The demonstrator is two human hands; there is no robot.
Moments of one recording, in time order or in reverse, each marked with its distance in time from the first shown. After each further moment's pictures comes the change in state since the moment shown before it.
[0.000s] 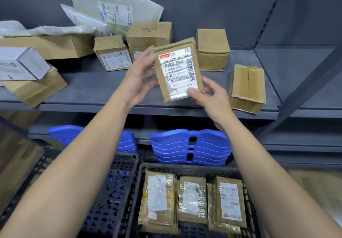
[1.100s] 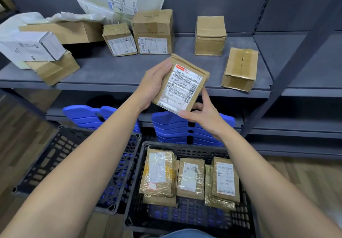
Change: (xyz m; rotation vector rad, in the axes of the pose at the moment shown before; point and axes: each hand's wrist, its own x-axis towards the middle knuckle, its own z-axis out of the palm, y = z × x) left_hand -0.095 -0.030 0.055 0.387 0.056 0.005; right_hand -0.103 0.039 -0.011 -0.053 -0.294 0.094
